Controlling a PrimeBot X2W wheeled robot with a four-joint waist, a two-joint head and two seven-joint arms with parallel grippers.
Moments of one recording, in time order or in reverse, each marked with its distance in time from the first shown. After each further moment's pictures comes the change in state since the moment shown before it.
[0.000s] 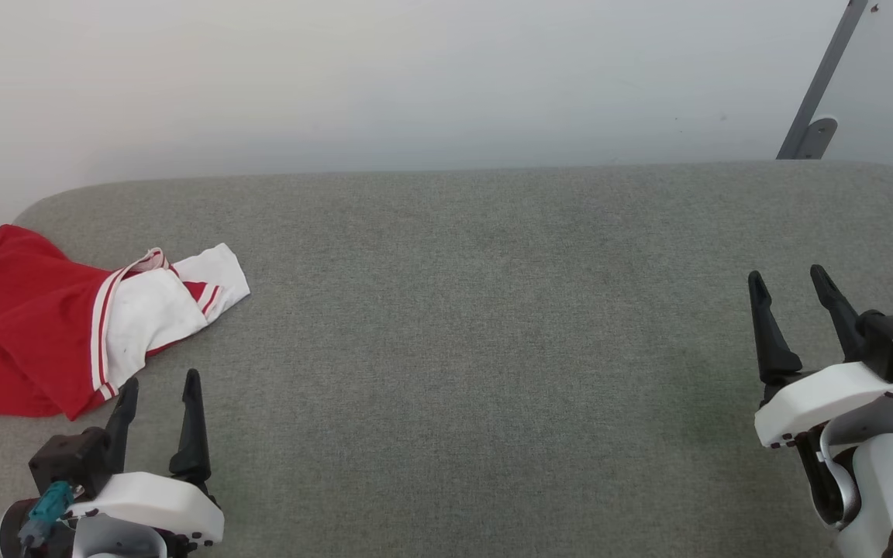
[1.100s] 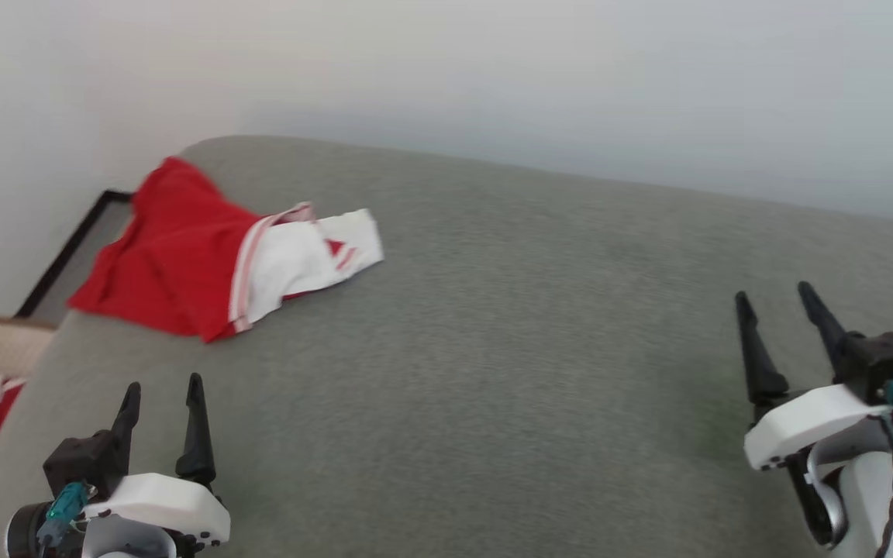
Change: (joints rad) left arm -0.032 -0.053 0.063 0.077 0.102 -0.016 -0.040; right arm 0.034 0.000 0.015 0.000 -0.064 0.001 -0.040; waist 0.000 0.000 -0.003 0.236
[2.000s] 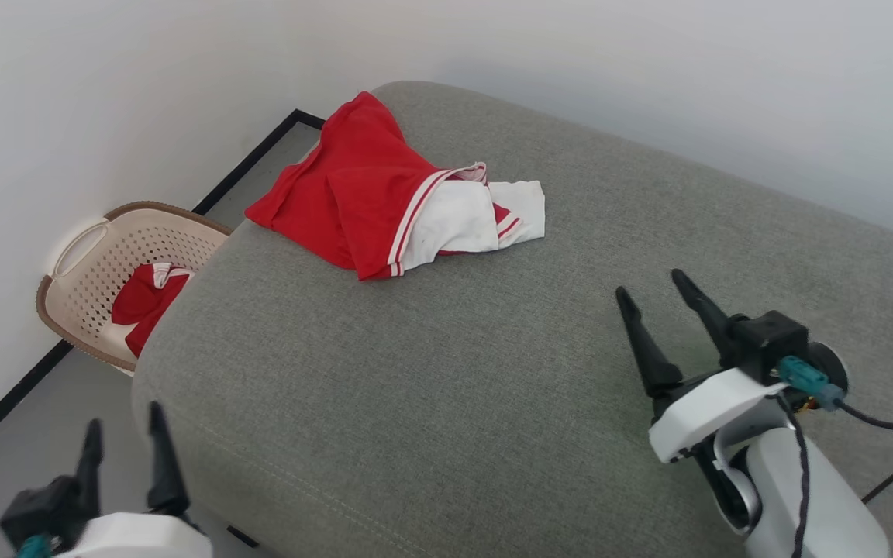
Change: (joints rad) left arm 0.123 -0.041 0.065 -0.150 -0.073 0.061 0.000; right arm -0.093 0.060 0.230 0.055 0.091 0.000 0.000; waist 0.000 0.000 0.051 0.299
